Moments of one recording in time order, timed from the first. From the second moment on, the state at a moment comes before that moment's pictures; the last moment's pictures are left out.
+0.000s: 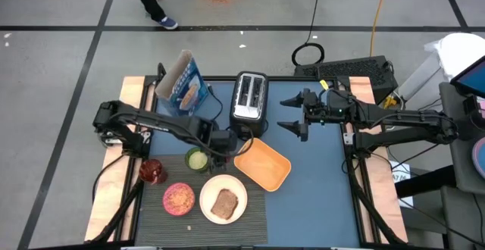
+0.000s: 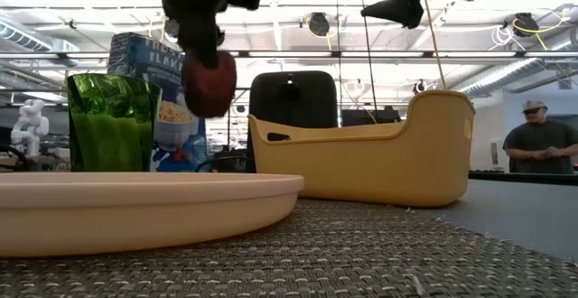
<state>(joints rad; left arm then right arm) -0.12 1.68 1.41 -0.99 0.00 -0.35 -0.15 0.90 0.74 -0.06 -0.03 0.21</state>
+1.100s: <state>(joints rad) -0.12 1.67 1.07 -0.62 0.00 -0.40 -0.15 0.90 0.74 -0.05 -0.03 0.22</state>
